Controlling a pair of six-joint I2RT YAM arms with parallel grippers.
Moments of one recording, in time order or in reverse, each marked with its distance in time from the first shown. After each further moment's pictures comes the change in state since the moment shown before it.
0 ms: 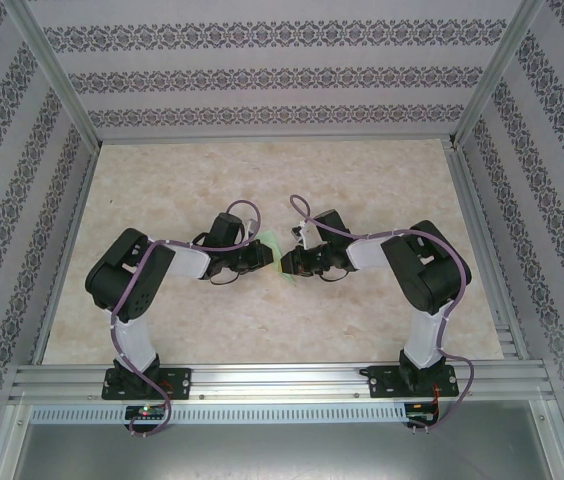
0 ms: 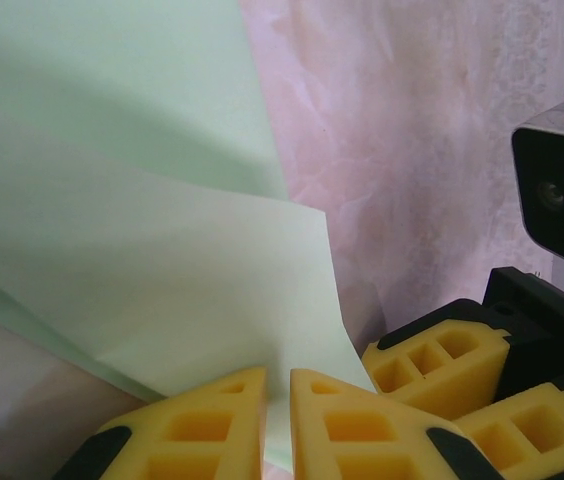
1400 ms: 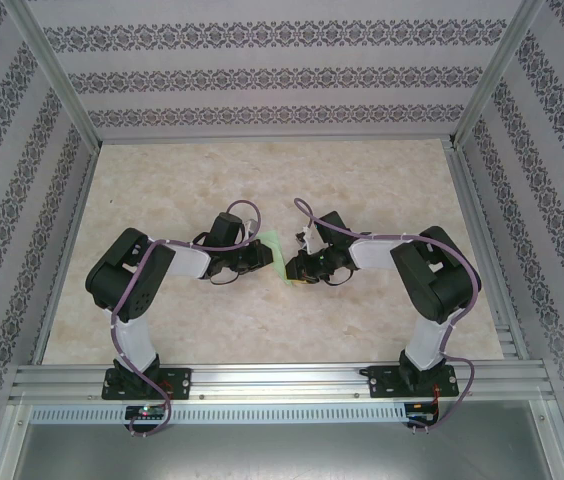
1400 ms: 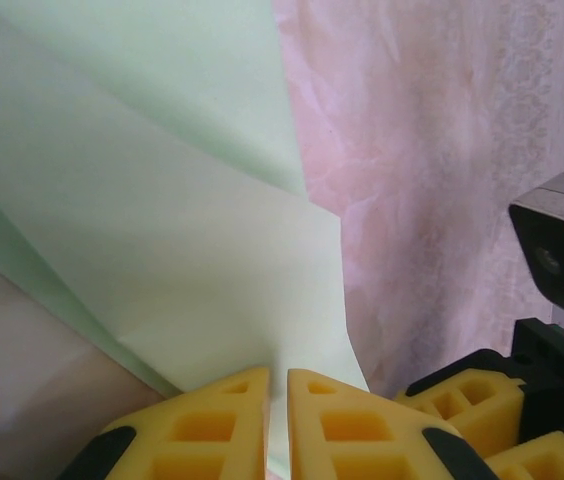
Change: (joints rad) left arm 0.000 0.003 0.005 -0.012 -0.006 0.000; right arm 0.010 -0.091 0.010 -0.251 0.051 0.014
